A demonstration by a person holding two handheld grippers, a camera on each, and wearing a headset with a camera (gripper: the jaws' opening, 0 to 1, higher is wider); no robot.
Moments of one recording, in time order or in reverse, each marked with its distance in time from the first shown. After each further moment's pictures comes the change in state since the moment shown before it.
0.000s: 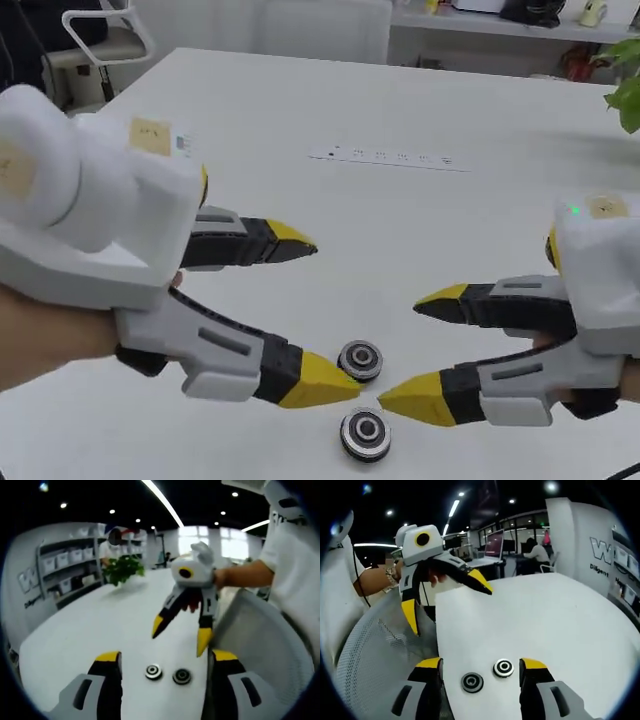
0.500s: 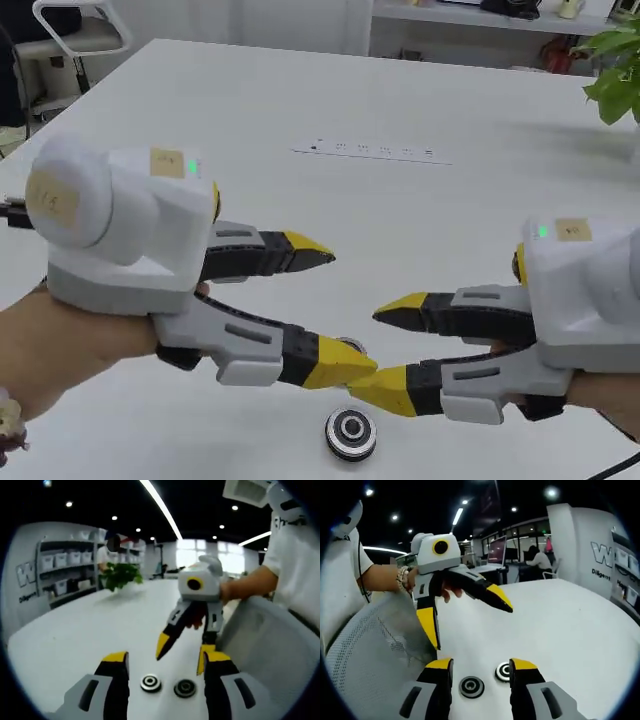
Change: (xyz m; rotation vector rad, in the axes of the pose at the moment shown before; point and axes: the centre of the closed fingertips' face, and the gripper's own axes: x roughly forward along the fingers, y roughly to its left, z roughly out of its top) left arm 0.032 0.002 -0.017 -0.059 -0.104 -0.051; right arm 0.018 0.006 -0.026 -0.002 -0.043 0.036
